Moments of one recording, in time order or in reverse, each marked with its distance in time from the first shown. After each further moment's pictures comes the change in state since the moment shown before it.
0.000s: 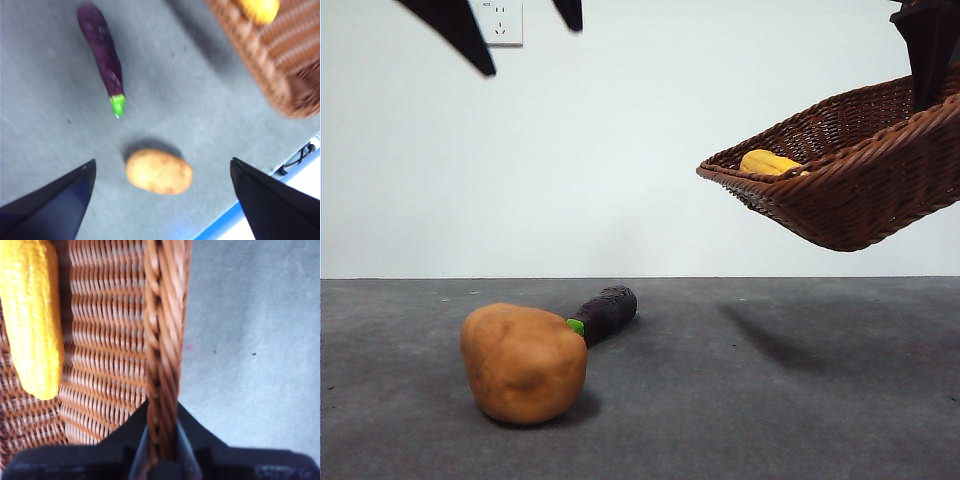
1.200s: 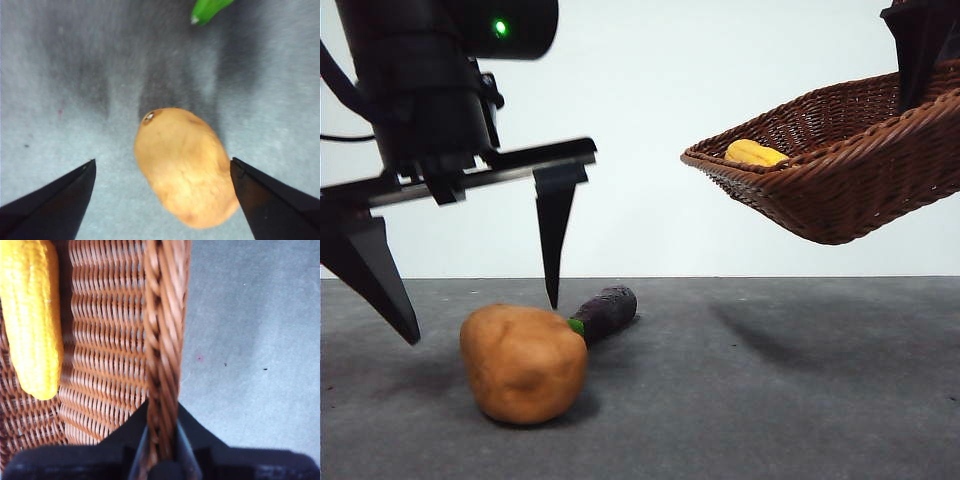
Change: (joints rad) left arm -0.018 0.089 -0.501 0.379 -0.033 -0.738; right arm 0.000 0.000 0.000 0.029 -0.043 -0.042
